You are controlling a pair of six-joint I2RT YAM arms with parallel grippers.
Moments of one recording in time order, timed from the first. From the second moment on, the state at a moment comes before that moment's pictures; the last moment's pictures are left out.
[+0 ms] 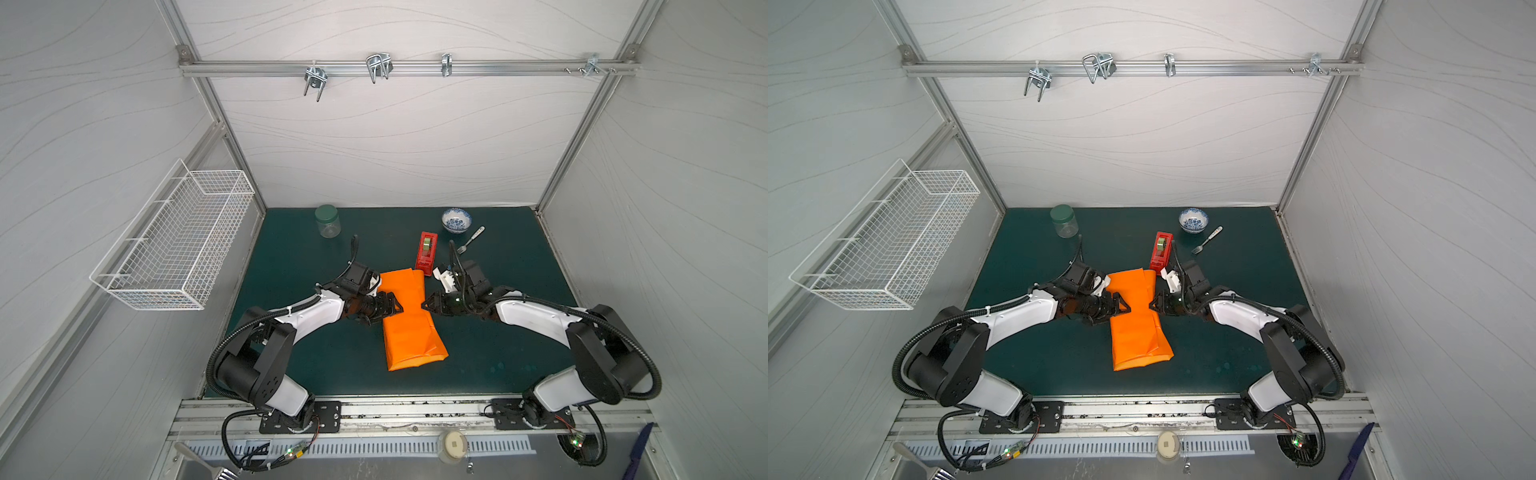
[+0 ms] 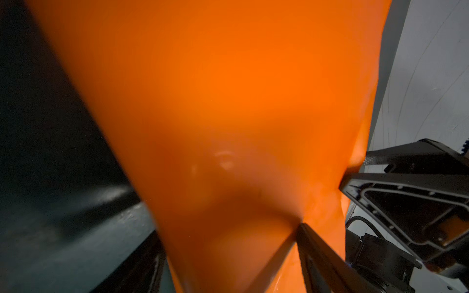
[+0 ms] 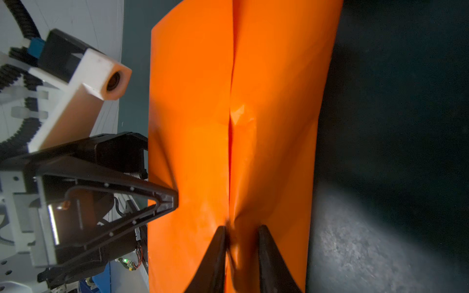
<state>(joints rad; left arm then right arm) -0.47 1.52 0.79 -0.33 0.49 -0.70 0.63 1.49 0.75 -0.12 -0.51 0.59</state>
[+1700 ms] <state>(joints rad) -0.41 1.50 0.74 -0.26 0.49 -0.67 0.64 1.52 0.81 -0.17 -0.57 0.59</state>
